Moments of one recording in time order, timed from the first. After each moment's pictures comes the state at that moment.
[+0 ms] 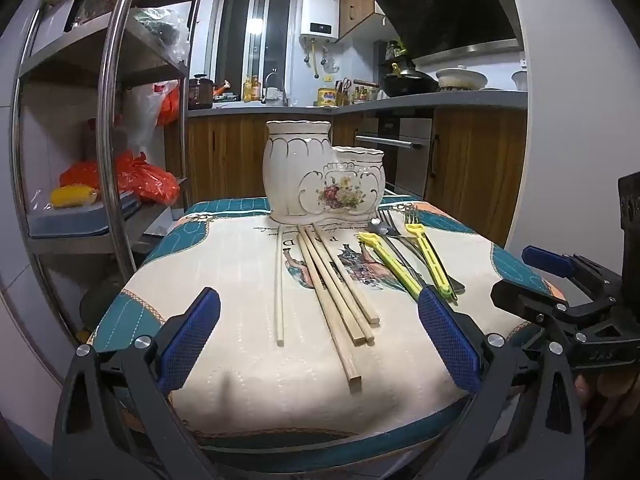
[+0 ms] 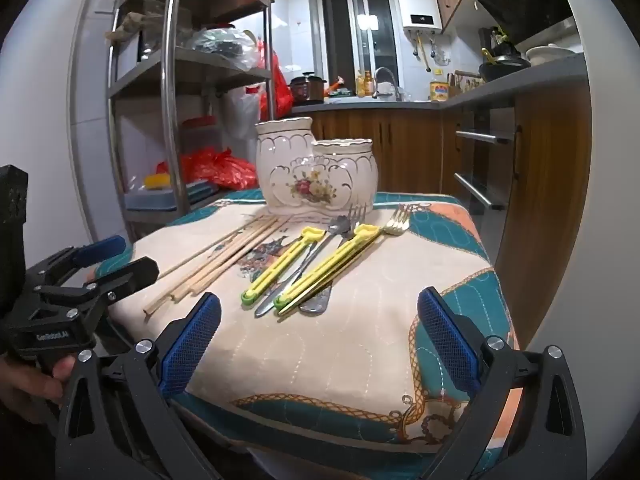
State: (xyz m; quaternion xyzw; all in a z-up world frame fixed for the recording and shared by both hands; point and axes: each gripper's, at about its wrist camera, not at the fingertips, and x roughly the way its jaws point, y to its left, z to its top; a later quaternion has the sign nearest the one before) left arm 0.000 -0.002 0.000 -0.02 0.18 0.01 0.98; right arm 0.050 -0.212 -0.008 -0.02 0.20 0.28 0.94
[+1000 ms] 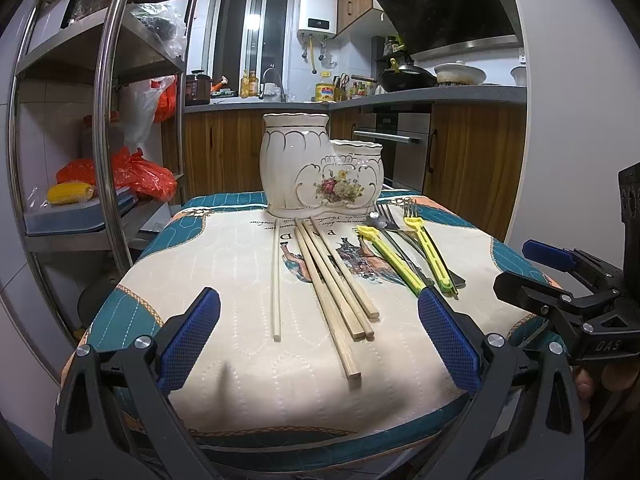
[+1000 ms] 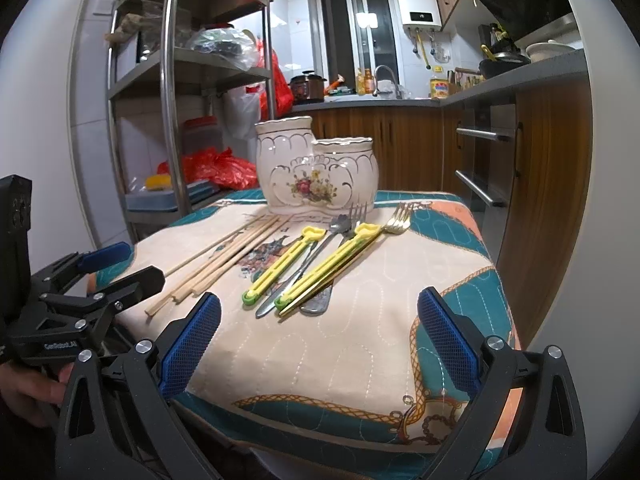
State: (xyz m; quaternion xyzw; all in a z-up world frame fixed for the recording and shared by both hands) left arm 0.004 -0.002 -0.003 -0.02 0.19 0.00 0.98; right arm 0.051 -0.211 -0.007 -0.02 0.20 0.28 0.94
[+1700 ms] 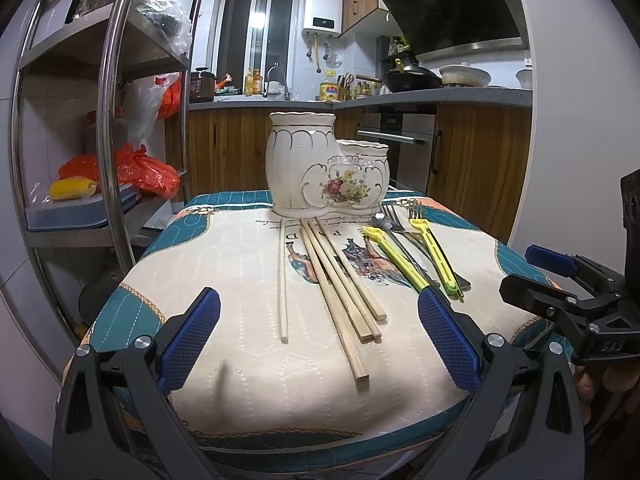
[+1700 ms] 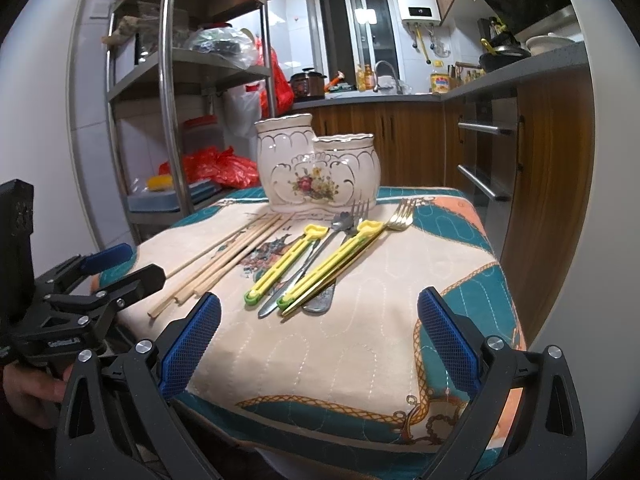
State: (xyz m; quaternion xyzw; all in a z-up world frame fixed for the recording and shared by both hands) left arm 0.005 0.004 -0.003 -0.03 0.19 0.01 0.98; right arm 0.052 -0.212 -0.006 -0.01 0.21 0.28 0.94
